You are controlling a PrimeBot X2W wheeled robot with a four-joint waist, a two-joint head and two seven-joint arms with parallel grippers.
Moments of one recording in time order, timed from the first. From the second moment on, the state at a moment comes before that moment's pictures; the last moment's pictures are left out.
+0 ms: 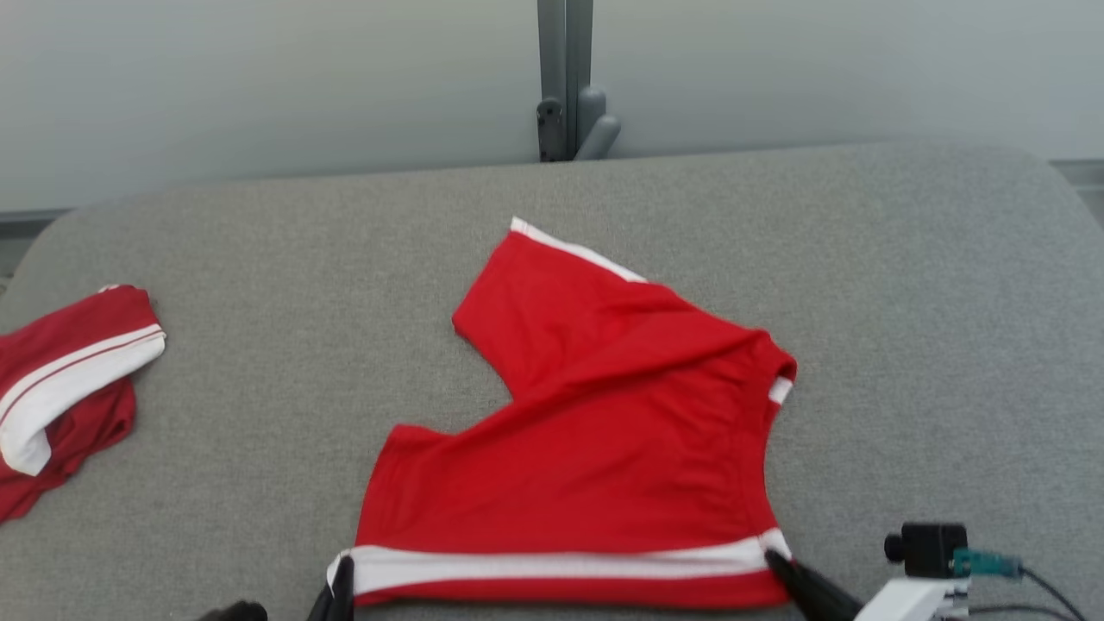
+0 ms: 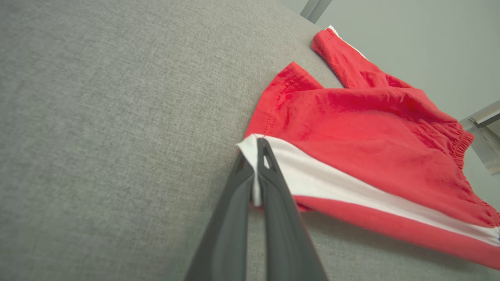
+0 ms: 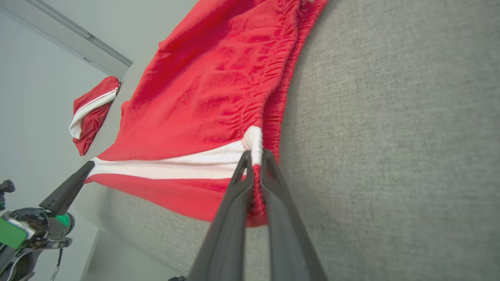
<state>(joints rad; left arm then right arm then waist) 0.01 0.13 -0.24 0.53 -0.70 -0.13 -0.26 -0.21 -0.52 0.90 0.38 1.26 0.13 -0.26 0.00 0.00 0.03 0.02</state>
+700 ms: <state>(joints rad) -0.13 0.22 -0.33 0.32 -0.69 -0.13 -0.26 -0.02 -0.50 0.62 0.11 1.31 0.13 -0.26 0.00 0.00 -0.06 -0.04</state>
